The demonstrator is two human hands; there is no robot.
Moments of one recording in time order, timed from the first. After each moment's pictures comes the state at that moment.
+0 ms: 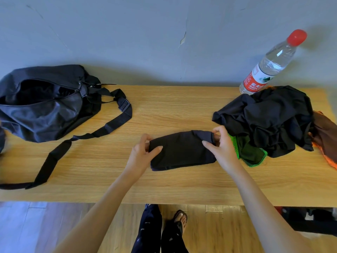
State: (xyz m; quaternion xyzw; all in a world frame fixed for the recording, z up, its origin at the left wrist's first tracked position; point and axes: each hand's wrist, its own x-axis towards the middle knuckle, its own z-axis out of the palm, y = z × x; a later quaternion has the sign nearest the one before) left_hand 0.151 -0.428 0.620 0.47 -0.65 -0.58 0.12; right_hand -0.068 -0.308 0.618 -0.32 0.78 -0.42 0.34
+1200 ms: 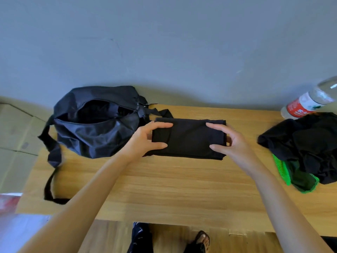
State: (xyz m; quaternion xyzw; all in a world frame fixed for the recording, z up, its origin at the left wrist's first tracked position) left_hand 0.250 -0.576 0.689 0.33 -0.65 -0.67 0.12; right_hand 0.027 -0.422 0.701 -0.39 0.71 -0.41 0.42
